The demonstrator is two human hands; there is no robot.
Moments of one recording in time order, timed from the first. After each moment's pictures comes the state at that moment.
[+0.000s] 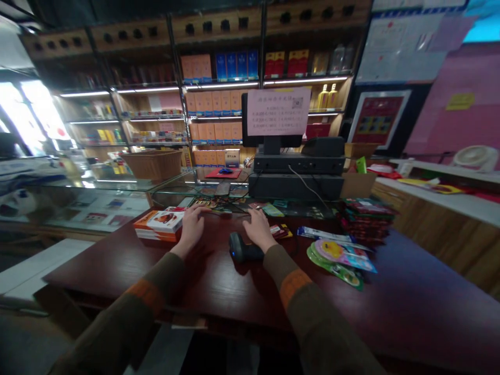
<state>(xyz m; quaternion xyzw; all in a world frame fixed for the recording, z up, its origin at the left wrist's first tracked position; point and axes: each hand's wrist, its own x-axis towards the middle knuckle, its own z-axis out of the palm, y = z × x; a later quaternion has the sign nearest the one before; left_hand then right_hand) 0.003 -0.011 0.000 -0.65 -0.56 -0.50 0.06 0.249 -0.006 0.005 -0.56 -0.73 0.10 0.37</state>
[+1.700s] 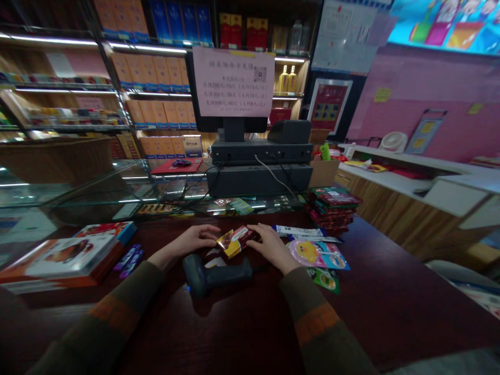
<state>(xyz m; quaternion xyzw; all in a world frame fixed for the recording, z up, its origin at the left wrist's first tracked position) 0.099 0.076 -0.033 -0.71 -0.35 -0.24 -0.56 0.388 0.000 -0.045 -0.57 -0.73 0.15 0.34</state>
